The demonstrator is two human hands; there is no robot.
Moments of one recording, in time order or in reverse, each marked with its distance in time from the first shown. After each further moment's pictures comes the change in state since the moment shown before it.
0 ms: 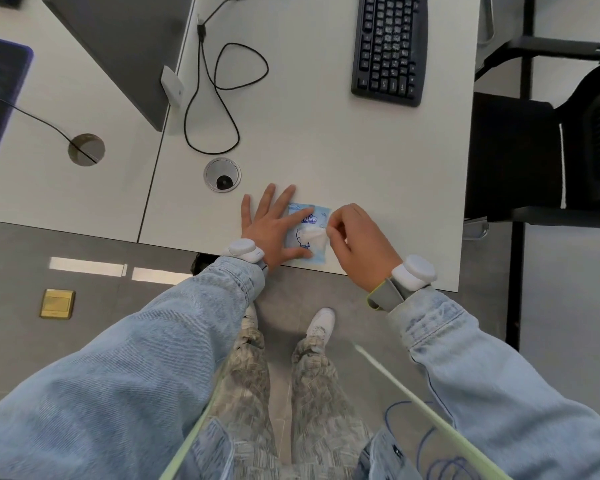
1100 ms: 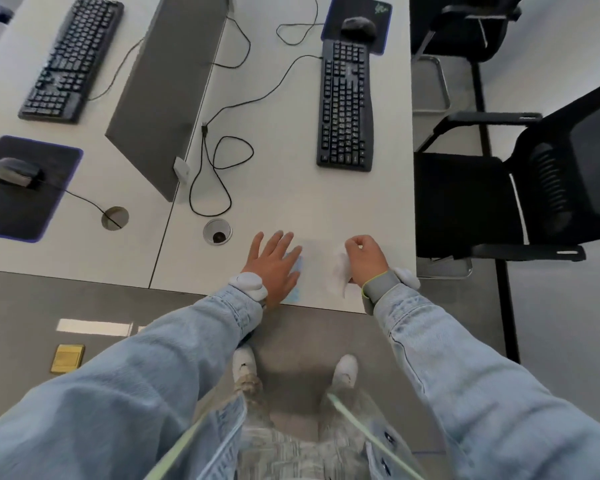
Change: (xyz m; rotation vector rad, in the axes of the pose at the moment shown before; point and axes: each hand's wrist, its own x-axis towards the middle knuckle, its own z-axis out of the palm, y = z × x) left_hand -0.021 0.069 -0.065 0.282 0.073 0.147; right_hand 0.005 0.023 -0.064 0.583 0.249 0.723
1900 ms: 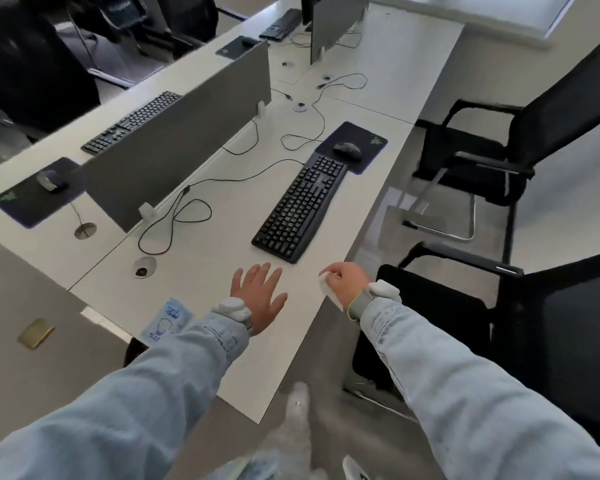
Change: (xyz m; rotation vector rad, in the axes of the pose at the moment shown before) left_hand 0.186 0.216 -0.092 -0.165 0.059 -0.634; right_hand 0.169 -0.096 -0.254 -0.568 -0.354 -0.571
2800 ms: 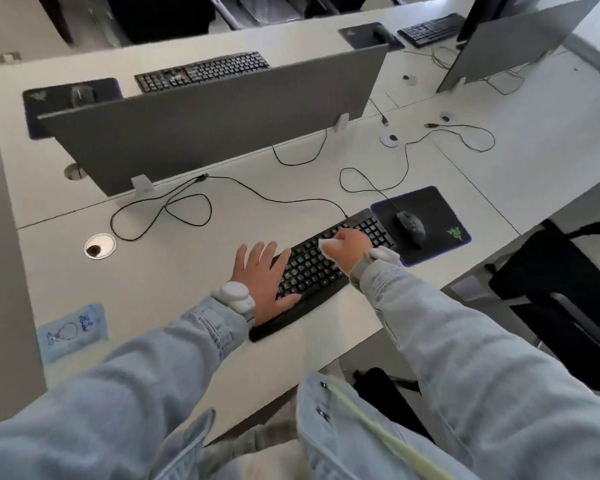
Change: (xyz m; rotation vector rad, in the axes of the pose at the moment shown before) left_hand 0.246 0.017 -0.040 -0.091 0.139 -0.392; right_hand 0.379 -0.092 -0.044 -0.417 -0.299 -0.238
